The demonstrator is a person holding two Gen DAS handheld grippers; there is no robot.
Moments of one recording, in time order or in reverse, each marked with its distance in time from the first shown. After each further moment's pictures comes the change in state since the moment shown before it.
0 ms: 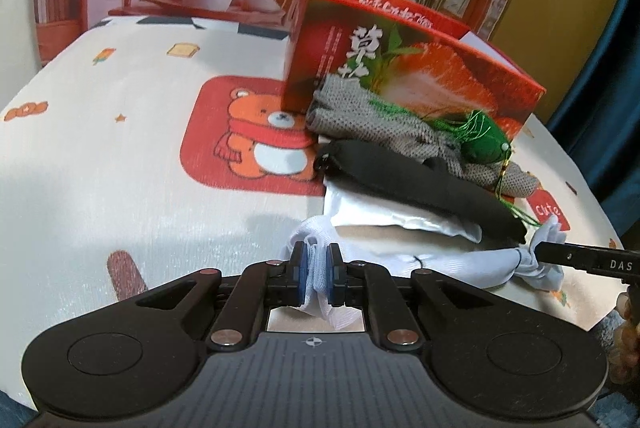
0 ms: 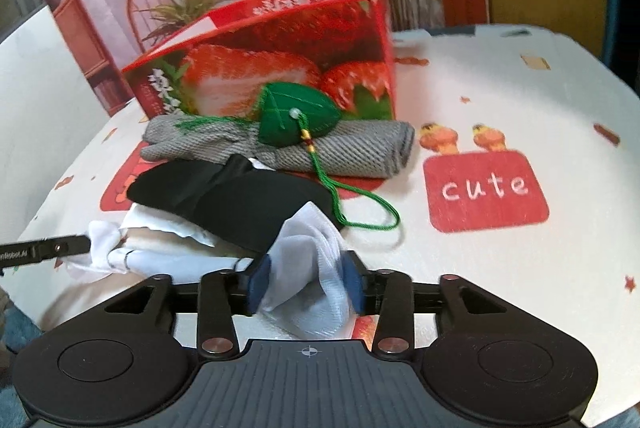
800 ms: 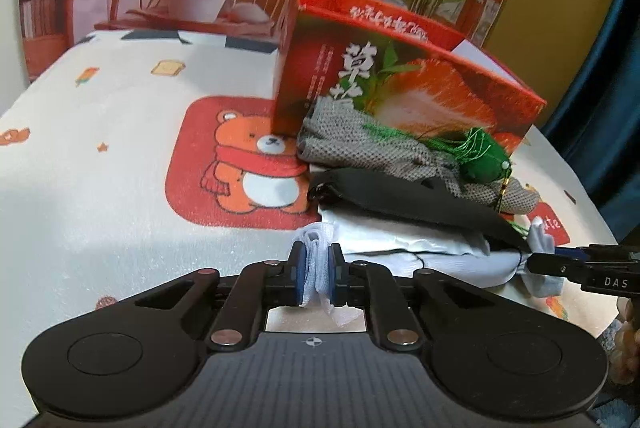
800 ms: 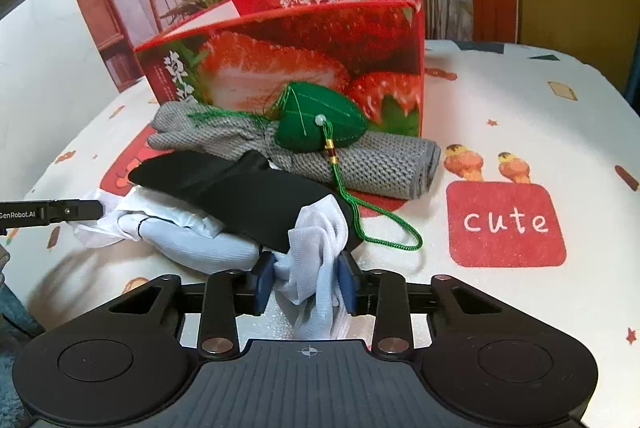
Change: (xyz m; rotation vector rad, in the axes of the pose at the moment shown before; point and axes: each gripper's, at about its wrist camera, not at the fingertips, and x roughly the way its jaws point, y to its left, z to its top) left arm 0.010 -0.005 0.022 0.028 -0.033 -0.017; right arm 0.010 0.016 0.015 -0.126 0.020 0.006
